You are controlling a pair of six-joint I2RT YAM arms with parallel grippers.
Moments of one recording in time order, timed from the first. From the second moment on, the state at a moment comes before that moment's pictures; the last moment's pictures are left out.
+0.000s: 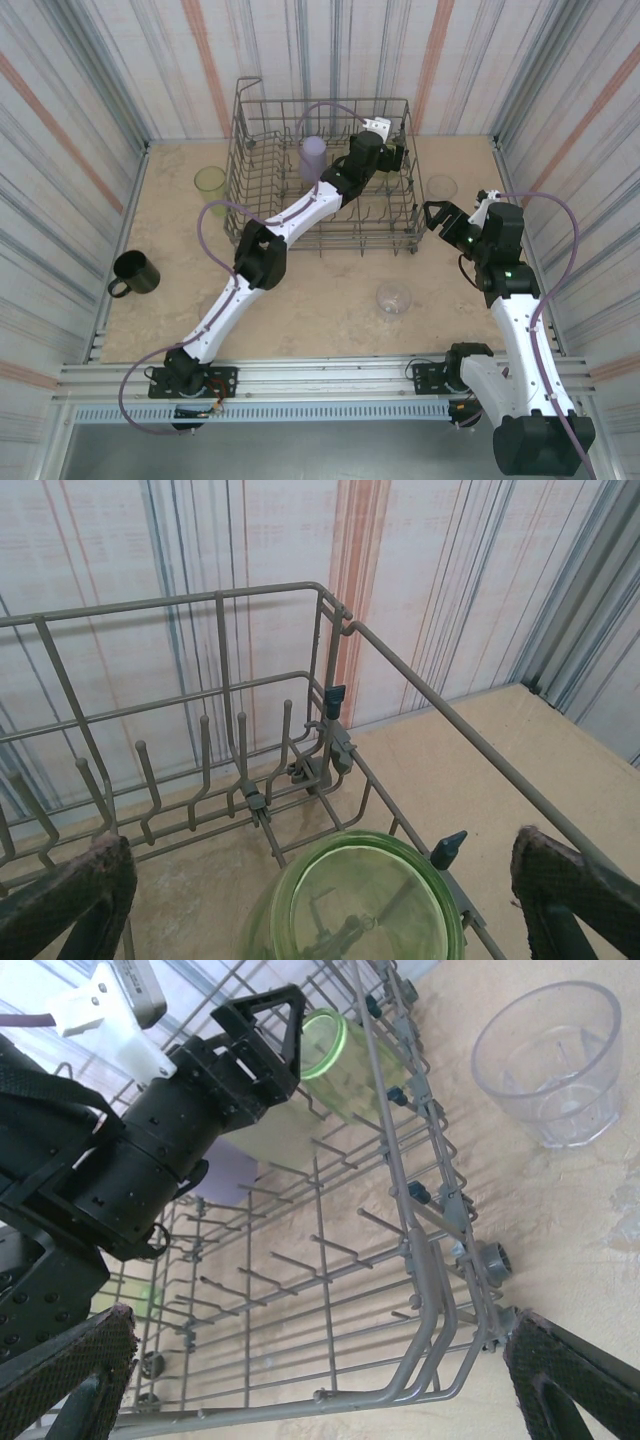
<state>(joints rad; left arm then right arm) -0.74 2.67 2.55 -0.11 -0.27 -0.16 -0.01 0.82 0.76 -0.40 -0.31 0.64</state>
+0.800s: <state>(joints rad) -0.82 1.95 1.98 -0.12 -0.30 -0.06 -0.01 0.80 0.85 -0.56 -0.31 0.60</state>
